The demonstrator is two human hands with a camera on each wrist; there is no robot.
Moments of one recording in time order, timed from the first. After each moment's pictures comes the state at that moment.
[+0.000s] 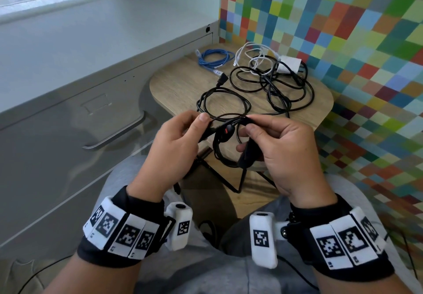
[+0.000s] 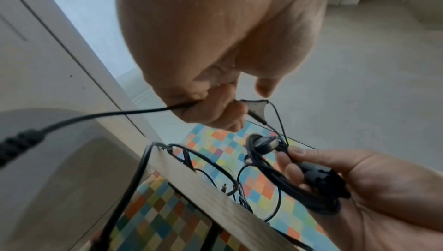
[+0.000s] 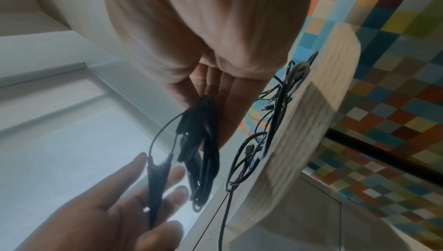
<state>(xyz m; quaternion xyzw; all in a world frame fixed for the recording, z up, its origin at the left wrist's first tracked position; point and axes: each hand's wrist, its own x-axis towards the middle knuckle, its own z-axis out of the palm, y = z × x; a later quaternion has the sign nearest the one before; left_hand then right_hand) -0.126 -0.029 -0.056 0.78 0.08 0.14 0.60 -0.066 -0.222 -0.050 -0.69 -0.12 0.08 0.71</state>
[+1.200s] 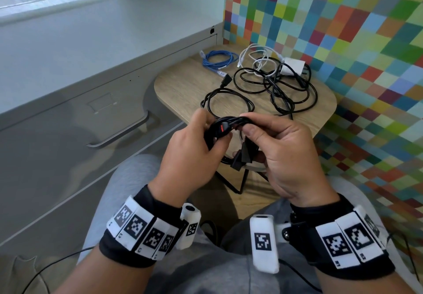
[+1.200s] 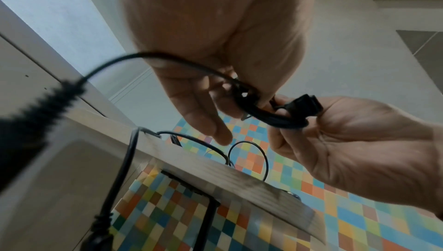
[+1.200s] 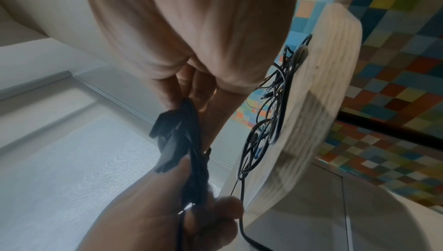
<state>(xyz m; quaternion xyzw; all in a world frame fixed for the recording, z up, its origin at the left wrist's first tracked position) -0.127 -0.053 -0.059 0.89 0.09 0.20 0.39 -0.068 -0.214 -0.050 -0.63 -0.15 0.09 0.76</state>
